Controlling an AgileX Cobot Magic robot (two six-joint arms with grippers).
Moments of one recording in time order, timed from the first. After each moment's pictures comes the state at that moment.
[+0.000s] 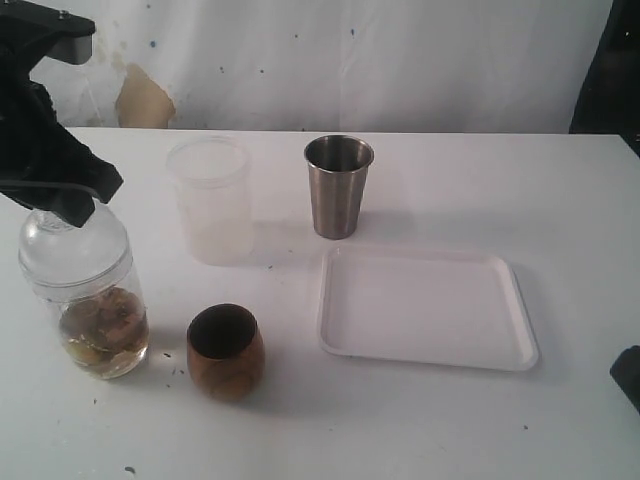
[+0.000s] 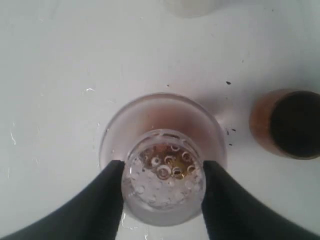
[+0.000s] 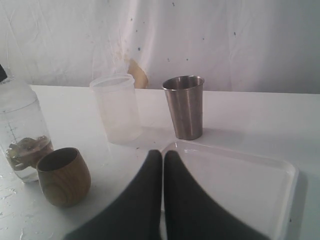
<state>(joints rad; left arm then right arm) -0.43 1.43 -1.27 0.10 1.16 -0.03 0.43 0.01 -0.01 -0.25 0.11 0.43</state>
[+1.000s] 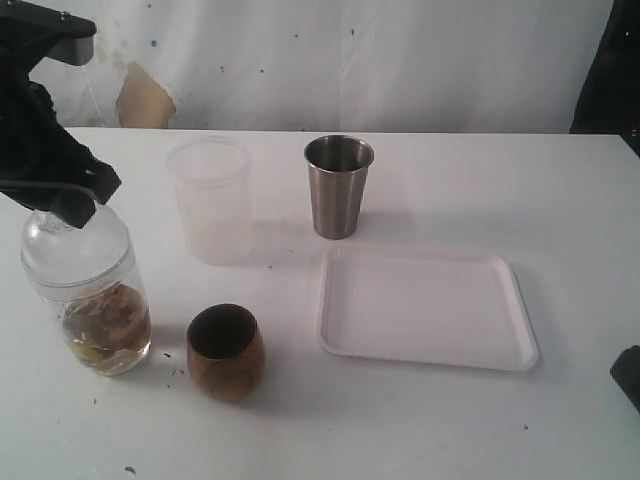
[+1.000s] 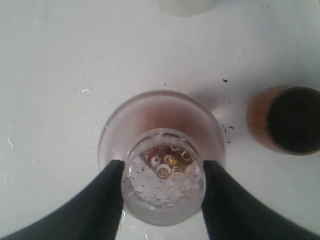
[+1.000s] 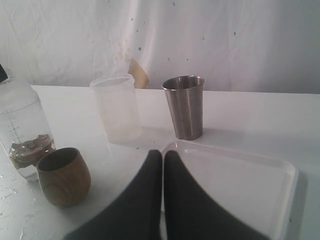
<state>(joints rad) -0.42 1.43 -1.27 0.06 1.17 0.02 0.43 0.01 -0.01 -0.25 0.11 0.43</state>
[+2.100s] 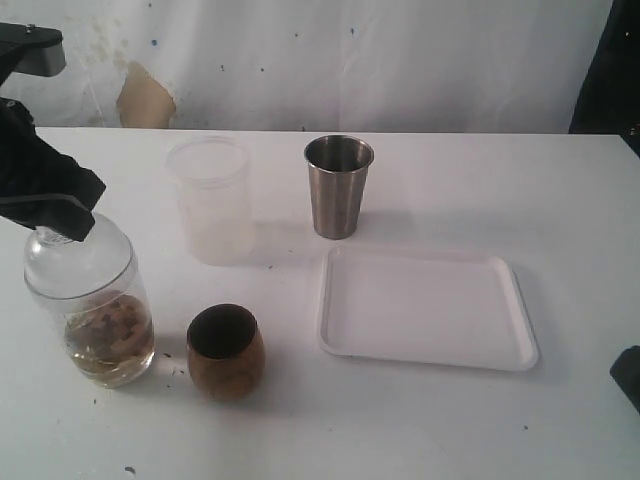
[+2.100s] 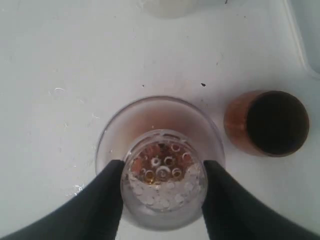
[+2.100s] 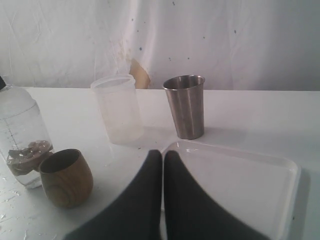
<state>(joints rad) -0.32 1.39 -1.15 -0.11 1.08 0.10 0.43 0.01 -0.01 -0.25 0.11 0.44</state>
